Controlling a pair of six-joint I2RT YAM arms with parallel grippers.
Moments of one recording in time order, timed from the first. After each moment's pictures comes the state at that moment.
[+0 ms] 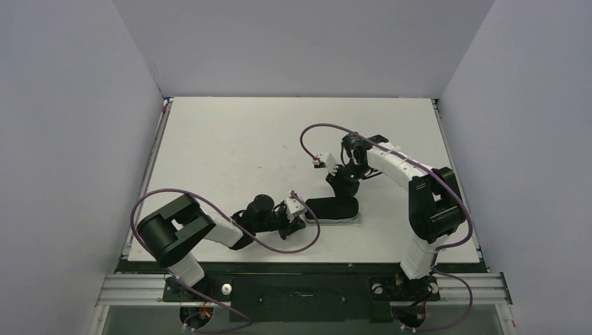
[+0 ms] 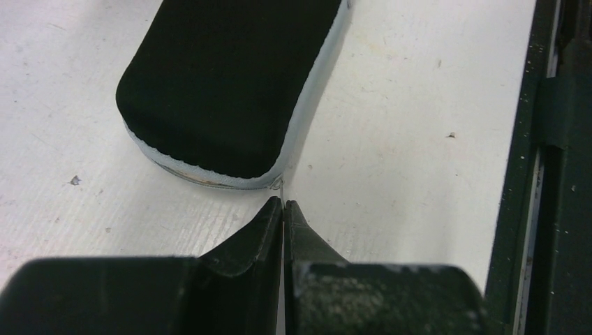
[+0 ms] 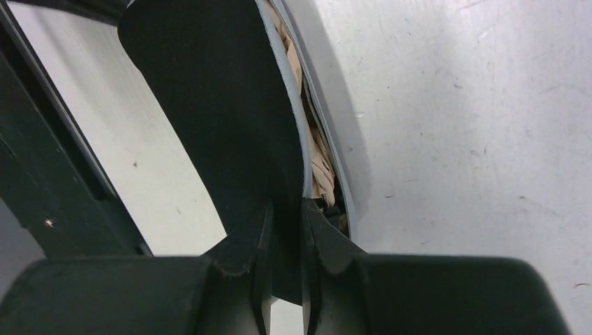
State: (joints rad) left arm -0.86 1.64 0.39 0.81 0.40 0.03; right arm 0.40 1.78 1.27 -0.97 -0.51 -0.77
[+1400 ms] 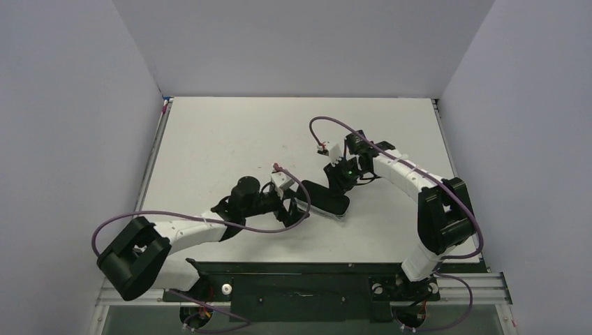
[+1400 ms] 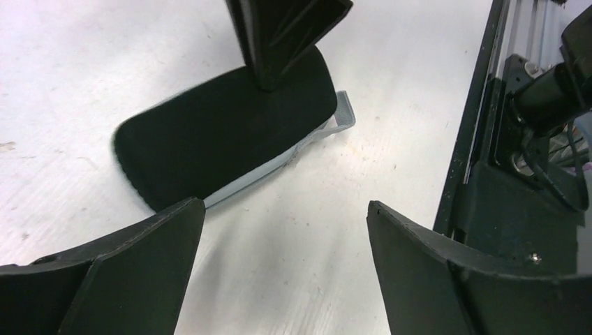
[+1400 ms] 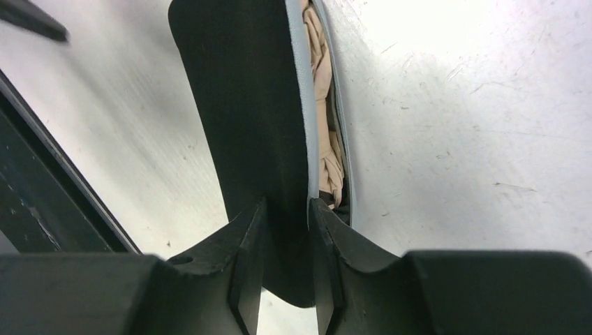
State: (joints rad) left arm -0.77 1.37 0.49 0.59 0.42 -0.15; right arm 0.41 1.66 1.14 -0.67 -0.51 -0.33
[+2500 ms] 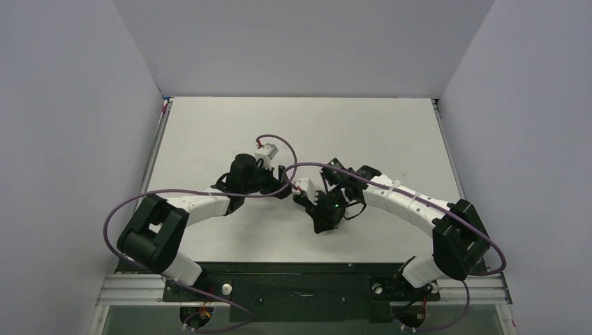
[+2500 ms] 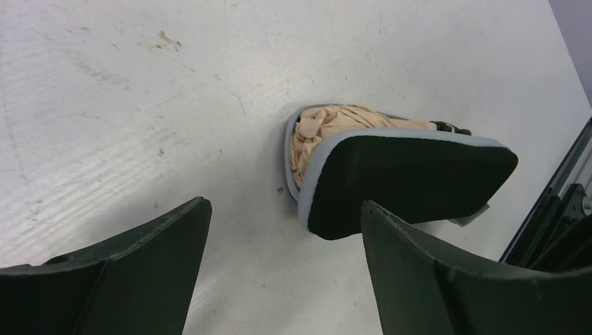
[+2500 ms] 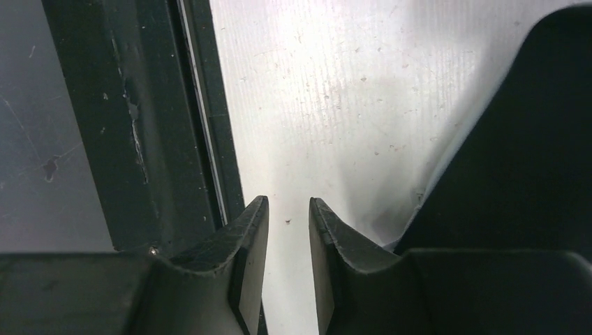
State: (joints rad) left arm -0.51 1.52 0.67 0.35 0.35 -0.39; right arm 0.73 1.48 1.03 -0.77 -0.62 -0.48
